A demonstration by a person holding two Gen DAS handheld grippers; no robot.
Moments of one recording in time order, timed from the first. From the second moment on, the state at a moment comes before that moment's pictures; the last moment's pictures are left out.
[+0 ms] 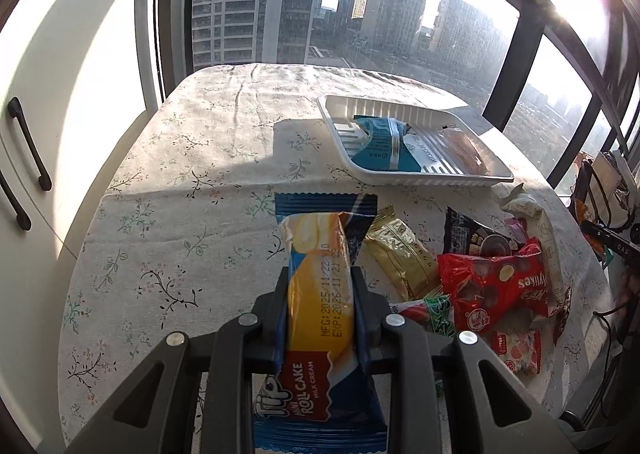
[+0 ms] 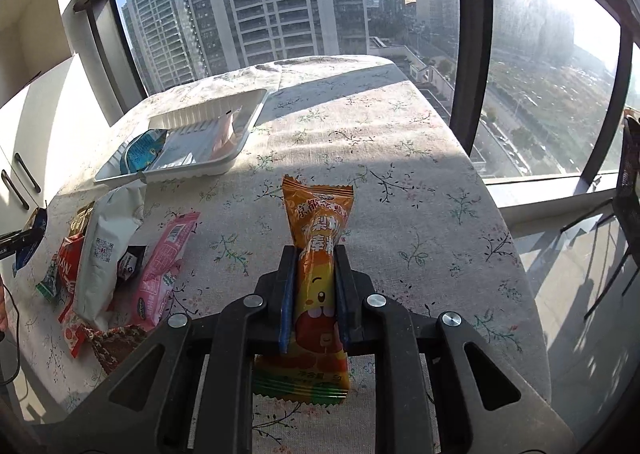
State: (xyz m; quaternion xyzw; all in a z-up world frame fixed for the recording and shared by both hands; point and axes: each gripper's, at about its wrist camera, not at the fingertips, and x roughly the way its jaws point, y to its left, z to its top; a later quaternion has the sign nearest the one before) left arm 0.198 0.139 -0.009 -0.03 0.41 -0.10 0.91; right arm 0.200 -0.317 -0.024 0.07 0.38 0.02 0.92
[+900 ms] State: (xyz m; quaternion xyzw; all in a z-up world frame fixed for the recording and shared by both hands) left arm 0.389 0.009 0.020 0.03 0.41 -0.18 0.89; right arm 0.409 -0.167 0.001 -0.02 0.38 0.18 0.91
